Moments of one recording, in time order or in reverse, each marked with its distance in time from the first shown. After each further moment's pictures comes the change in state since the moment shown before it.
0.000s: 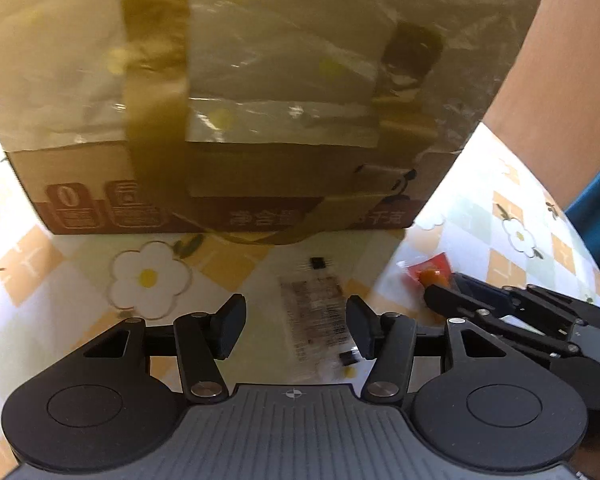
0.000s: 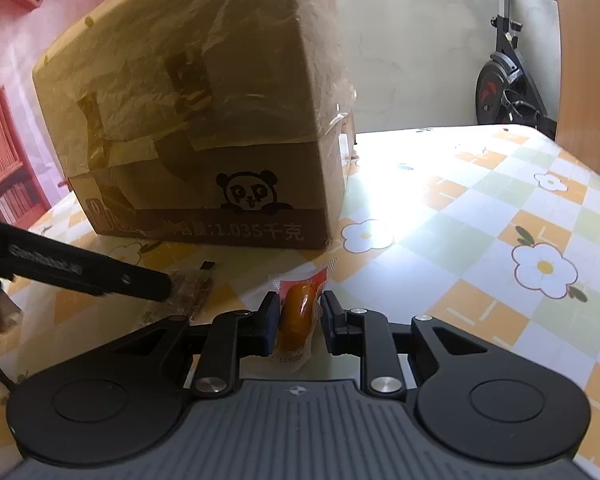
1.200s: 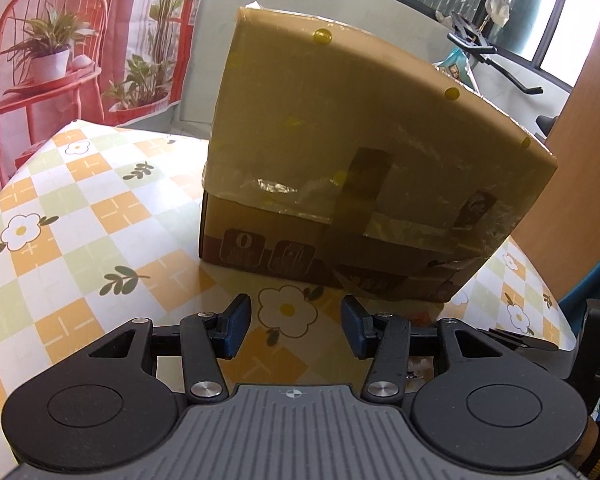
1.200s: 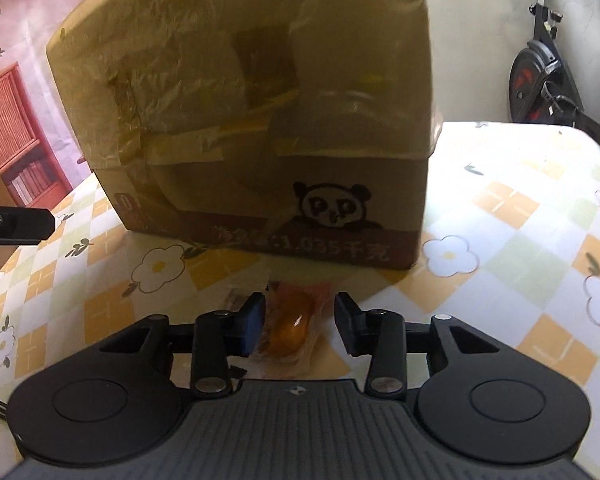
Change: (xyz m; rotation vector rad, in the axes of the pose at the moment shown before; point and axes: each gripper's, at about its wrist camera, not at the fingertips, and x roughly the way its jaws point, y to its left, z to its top) left arm -0.105 0.091 -0.012 -0.181 -0.205 0.045; right arm 0.039 0.048 0.029 -0.038 0.102 0.059
